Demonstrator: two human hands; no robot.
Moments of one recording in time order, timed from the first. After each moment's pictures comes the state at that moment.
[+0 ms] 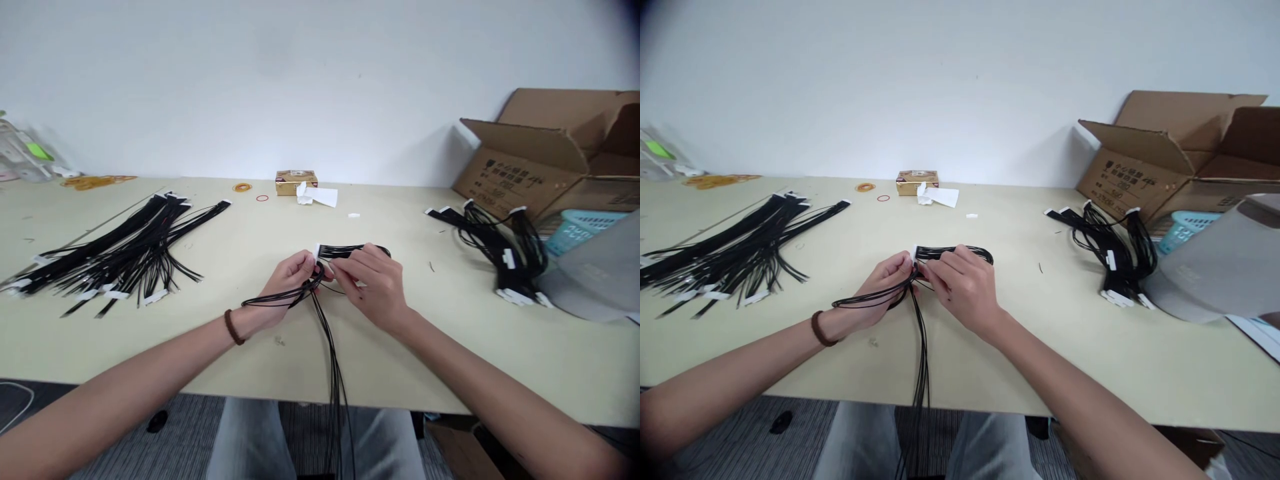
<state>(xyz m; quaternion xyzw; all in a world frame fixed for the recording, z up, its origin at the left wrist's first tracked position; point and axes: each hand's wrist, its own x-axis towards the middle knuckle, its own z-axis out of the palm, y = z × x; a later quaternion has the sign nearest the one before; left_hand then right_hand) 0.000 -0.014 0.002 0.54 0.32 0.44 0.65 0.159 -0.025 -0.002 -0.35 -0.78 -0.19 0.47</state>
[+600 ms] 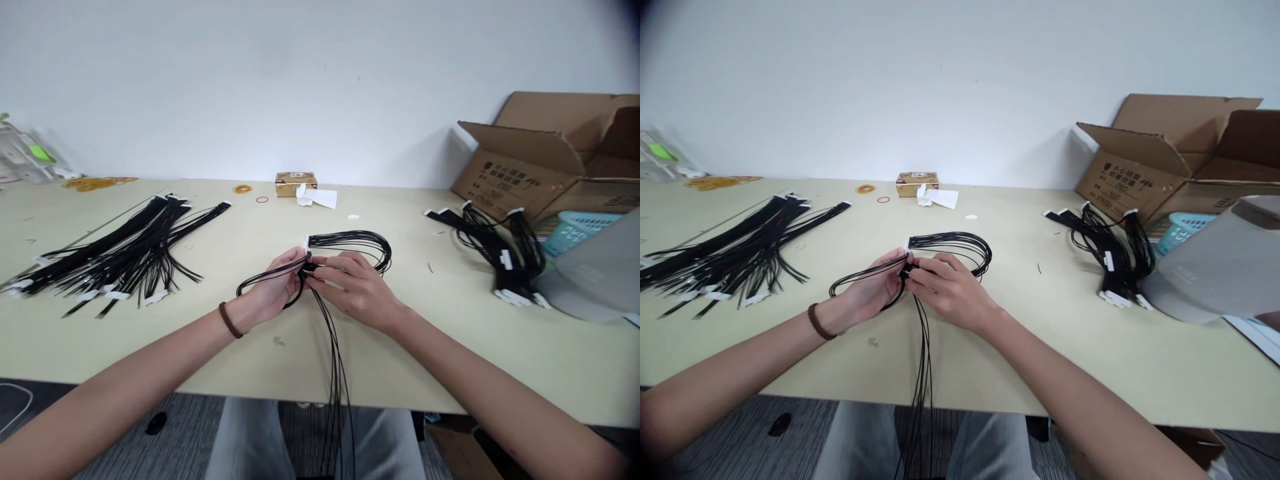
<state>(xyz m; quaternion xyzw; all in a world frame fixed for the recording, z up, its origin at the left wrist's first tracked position) -0.006 -0.003 0.002 0.37 0.30 0.46 0.75 0.163 -0.021 -0.006 -0.20 -0.87 -0.28 0.35</state>
